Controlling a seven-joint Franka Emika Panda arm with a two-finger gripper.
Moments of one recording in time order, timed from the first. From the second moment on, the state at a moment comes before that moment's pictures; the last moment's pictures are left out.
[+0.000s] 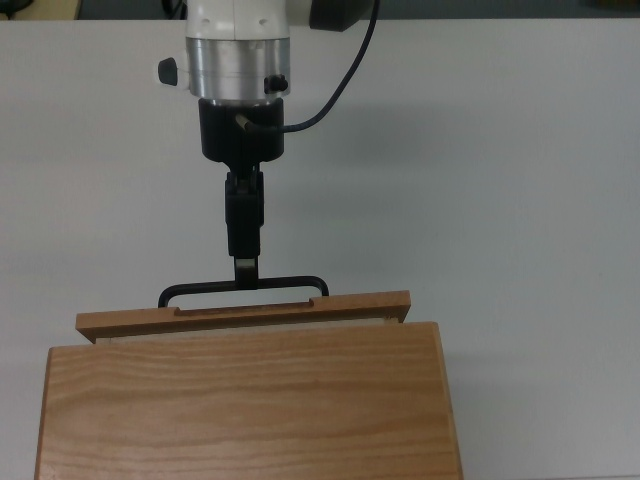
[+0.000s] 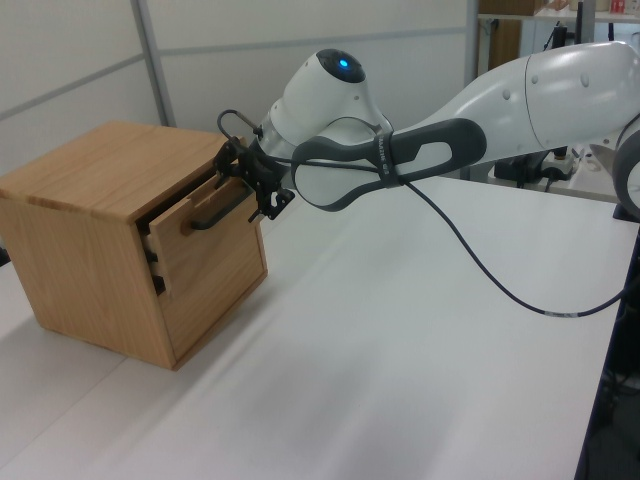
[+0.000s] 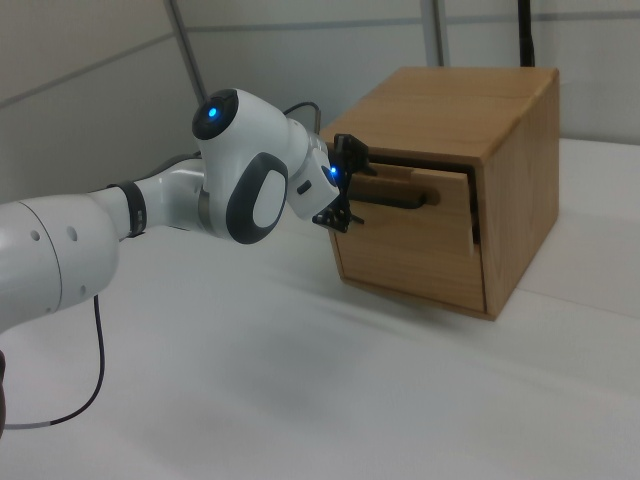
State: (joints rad) arm -0.02 0.33 0.08 -1.58 -0.06 2.66 1.55
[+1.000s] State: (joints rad) arm -0.02 0.35 0.08 -1.58 -0.07 2.68 1.55
